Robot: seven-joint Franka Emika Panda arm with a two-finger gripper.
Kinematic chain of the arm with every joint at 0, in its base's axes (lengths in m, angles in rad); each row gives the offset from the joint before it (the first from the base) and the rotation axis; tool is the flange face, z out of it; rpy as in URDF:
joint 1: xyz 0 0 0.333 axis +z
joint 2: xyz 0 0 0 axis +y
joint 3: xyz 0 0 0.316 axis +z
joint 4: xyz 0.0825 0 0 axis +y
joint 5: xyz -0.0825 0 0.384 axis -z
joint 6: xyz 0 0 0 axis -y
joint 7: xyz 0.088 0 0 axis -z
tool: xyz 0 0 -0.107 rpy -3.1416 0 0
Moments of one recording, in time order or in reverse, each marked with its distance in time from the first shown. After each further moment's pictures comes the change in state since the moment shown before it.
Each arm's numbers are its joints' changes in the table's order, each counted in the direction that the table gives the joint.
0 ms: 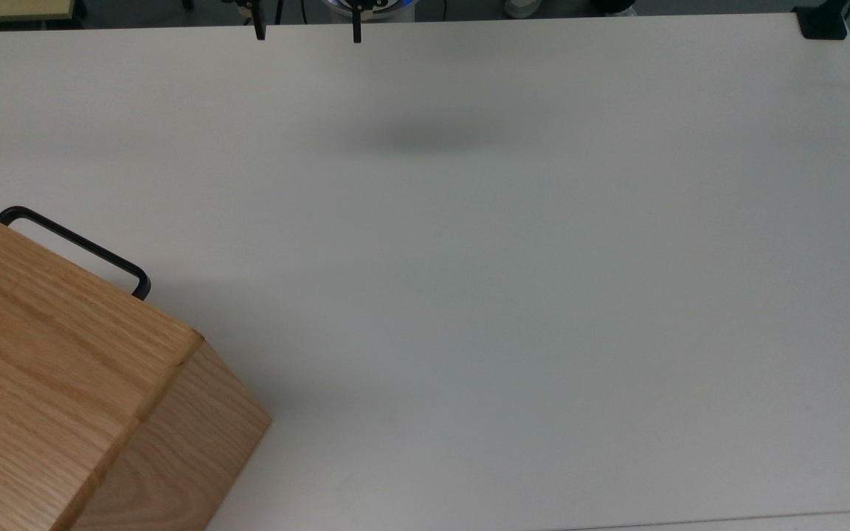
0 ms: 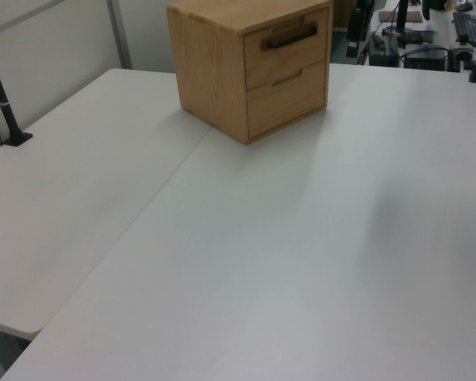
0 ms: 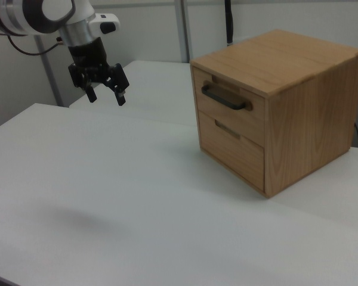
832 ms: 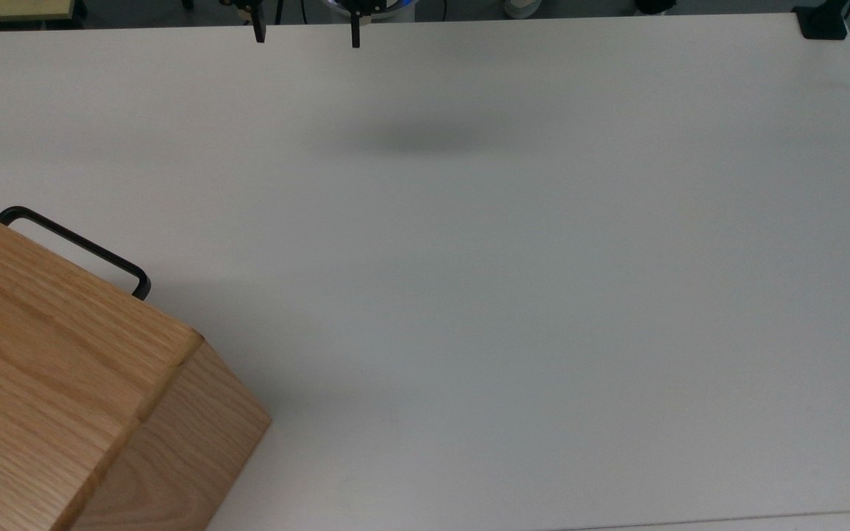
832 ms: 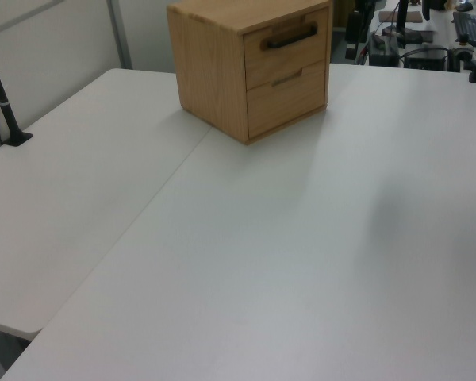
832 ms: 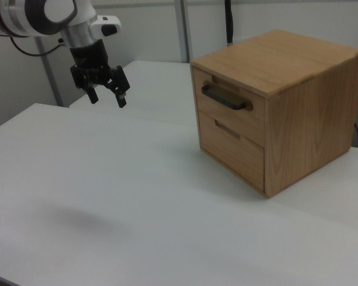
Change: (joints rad) arm 0.000 0.006 -0.003 0.002 0.000 0.000 0.033
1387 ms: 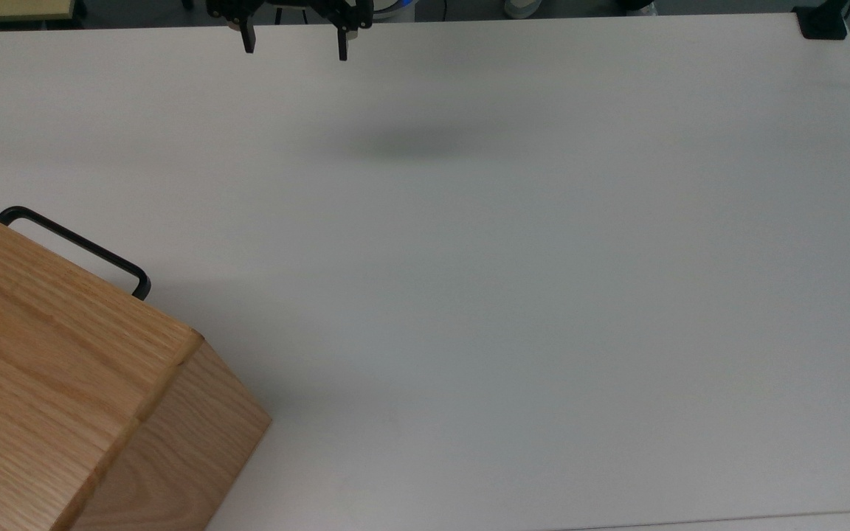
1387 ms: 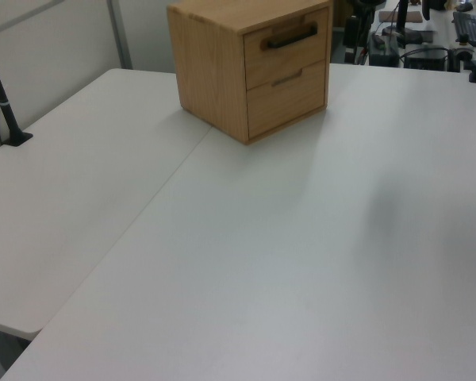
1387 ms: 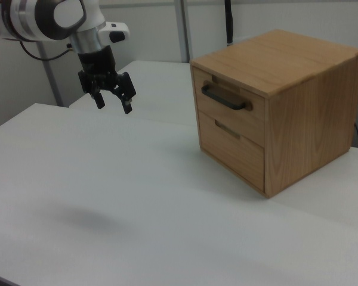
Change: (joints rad) arm -0.017 0.026 -0.006 0.001 0.000 0.000 0.019
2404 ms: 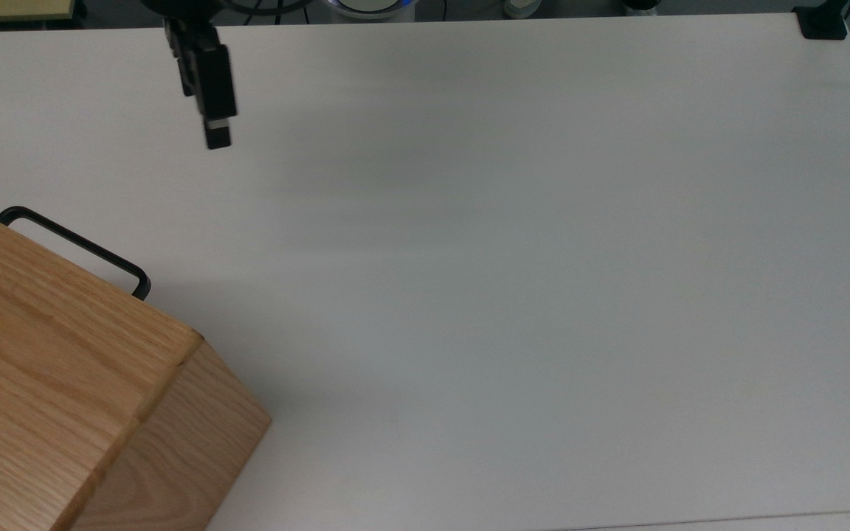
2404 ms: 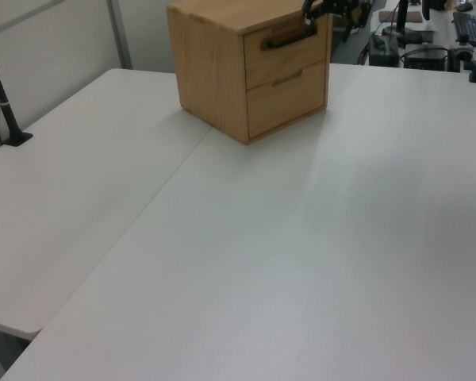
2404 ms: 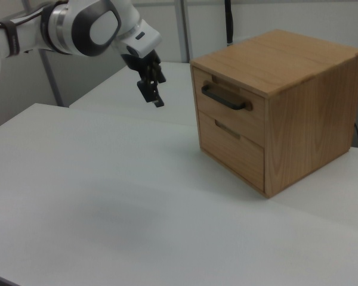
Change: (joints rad) arm -0.120 0.084 -0.006 -0.018 -0.016 0.379 0.993
